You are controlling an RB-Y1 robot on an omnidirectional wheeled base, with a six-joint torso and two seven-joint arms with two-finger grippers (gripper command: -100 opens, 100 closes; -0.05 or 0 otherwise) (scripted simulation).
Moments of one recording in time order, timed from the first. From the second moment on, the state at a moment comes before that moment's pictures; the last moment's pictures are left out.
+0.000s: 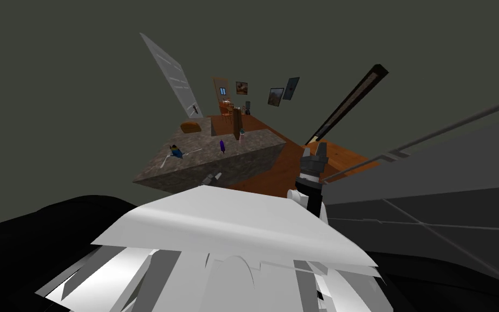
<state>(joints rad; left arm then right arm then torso) 0.76 0.57 -0.18 -1.92 -0.10 -0.59 0.18 0.47 -0.03 -0.06 -2.32 0.01 -0.39 0.01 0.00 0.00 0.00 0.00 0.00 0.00</state>
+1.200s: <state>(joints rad) 0.87 0.84 -0.25 -1.57 -0.09 -0.69 0.35 0.47 -0.03 -0.06 -2.32 0.01 -0.39 0.01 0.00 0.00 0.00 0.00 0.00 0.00</state>
